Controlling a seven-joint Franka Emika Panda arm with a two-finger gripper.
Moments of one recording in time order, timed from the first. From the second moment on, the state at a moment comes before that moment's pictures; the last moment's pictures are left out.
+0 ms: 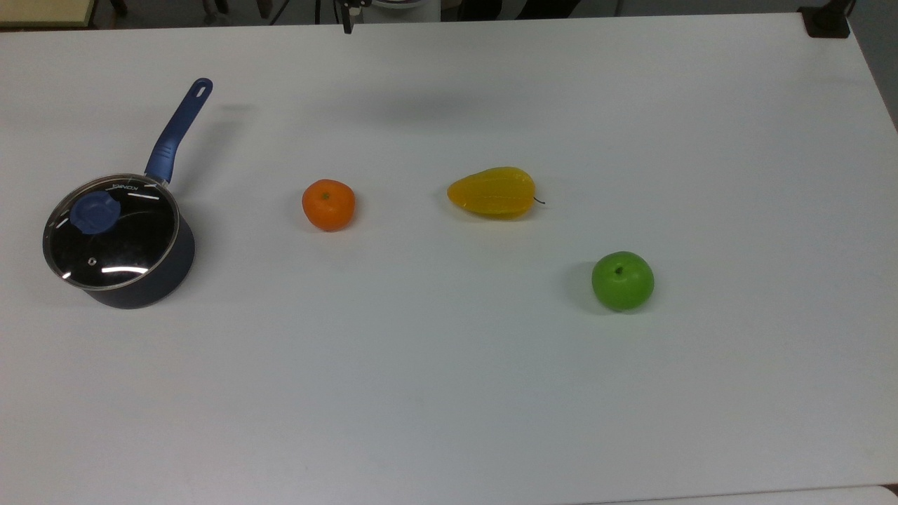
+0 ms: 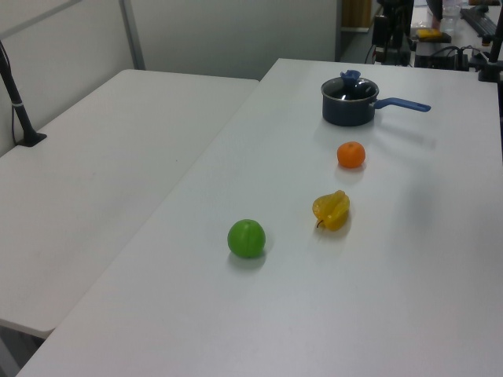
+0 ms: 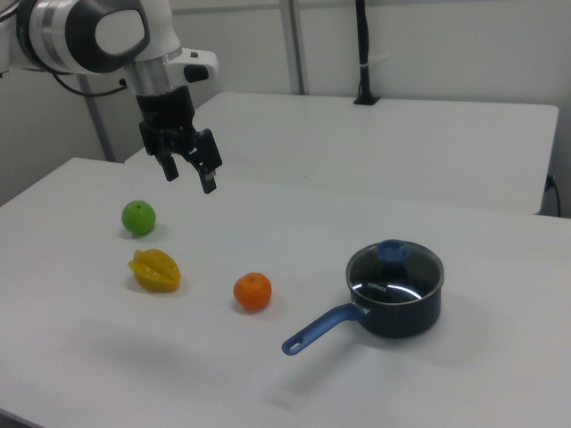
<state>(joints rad) 0.04 0.00 -0.05 -1.64 -0.04 1.66 0.11</state>
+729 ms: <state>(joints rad) -0.13 0.07 -0.06 -1.62 -0.04 1.81 0.02</state>
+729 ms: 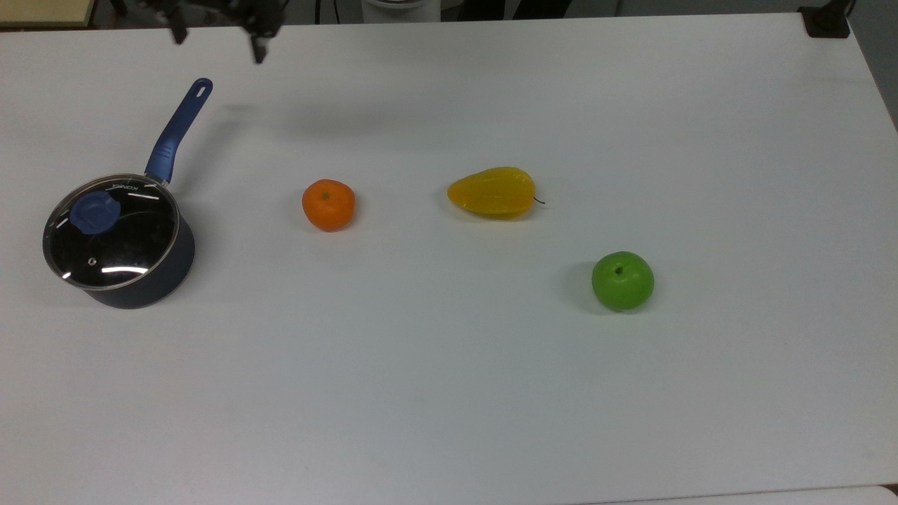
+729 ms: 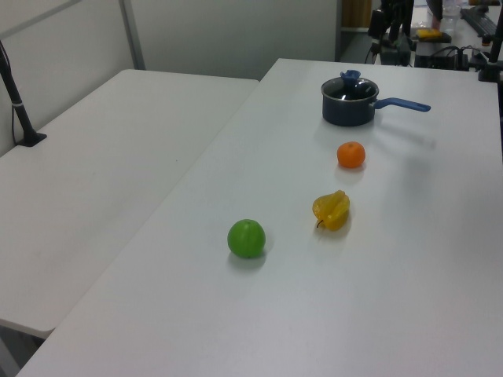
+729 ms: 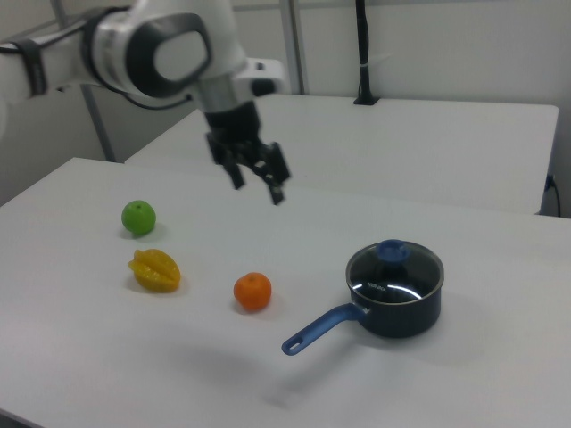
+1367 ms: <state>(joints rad) -0.28 0.28 -0.06 -1.61 -0.04 2.22 0.01</state>
